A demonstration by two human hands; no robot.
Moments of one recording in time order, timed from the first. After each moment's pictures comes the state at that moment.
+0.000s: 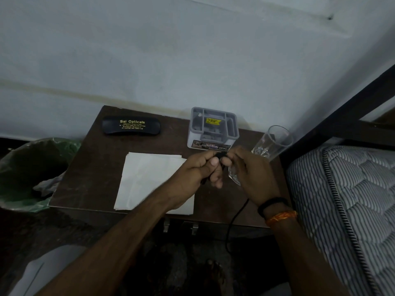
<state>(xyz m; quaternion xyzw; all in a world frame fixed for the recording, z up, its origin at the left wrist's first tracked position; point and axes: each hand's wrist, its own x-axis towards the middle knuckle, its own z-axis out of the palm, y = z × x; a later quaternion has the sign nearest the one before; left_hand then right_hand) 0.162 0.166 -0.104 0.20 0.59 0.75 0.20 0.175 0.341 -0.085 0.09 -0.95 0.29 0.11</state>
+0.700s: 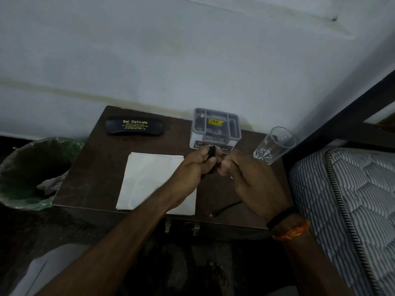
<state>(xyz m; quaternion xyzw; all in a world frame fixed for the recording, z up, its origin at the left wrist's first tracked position) 0.149 0.169 -0.119 0.11 0.60 0.77 0.20 0.194 0.326 -0.057 0.19 -0.94 0.27 0.09</state>
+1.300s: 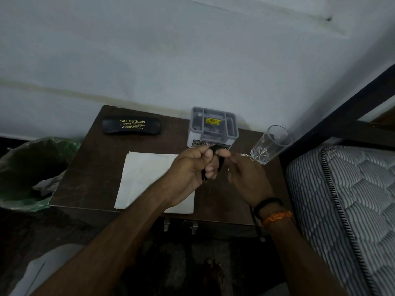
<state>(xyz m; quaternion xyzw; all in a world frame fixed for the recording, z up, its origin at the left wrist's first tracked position) 0.158 0.163 -0.099 0.13 0.49 0.83 0.24 0.177 0.336 -0.097 0.06 -0.96 0.26 0.07</state>
